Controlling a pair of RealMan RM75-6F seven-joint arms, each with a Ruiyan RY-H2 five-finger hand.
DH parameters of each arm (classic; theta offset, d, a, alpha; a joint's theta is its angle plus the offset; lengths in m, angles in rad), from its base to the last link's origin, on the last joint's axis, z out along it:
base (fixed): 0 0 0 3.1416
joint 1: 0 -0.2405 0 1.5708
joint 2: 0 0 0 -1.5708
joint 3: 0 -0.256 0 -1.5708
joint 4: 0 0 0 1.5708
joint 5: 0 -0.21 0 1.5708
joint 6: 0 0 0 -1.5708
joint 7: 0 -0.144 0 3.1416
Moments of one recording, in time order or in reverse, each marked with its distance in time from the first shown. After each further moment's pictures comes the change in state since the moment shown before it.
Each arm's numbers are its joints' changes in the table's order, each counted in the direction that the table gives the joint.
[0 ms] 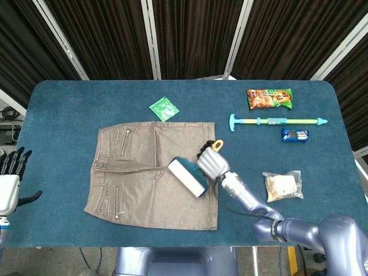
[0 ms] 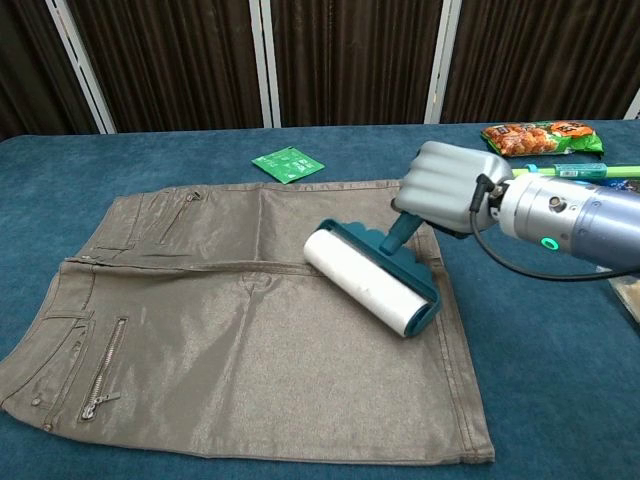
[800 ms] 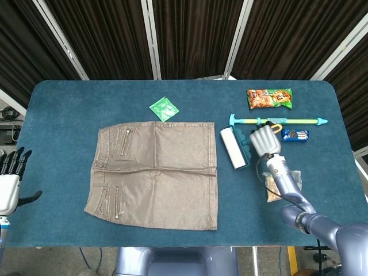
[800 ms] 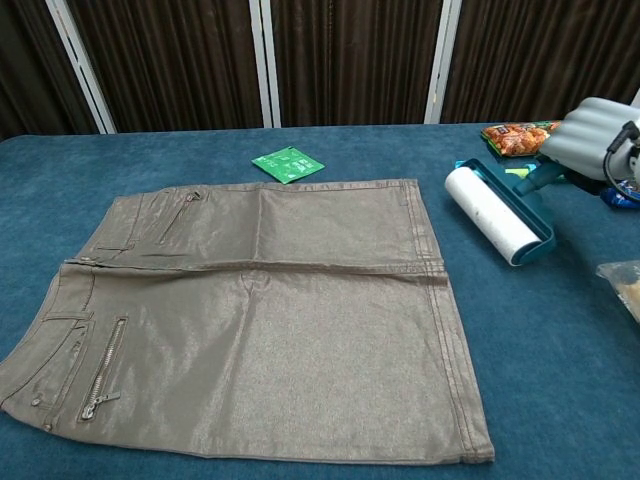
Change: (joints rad) left arm 0.001 -0.001 0.000 0.001 0.009 -0.005 -0.003; right arm 0.115 0.056 -0.023 -0.287 -0.121 0.000 -0.211
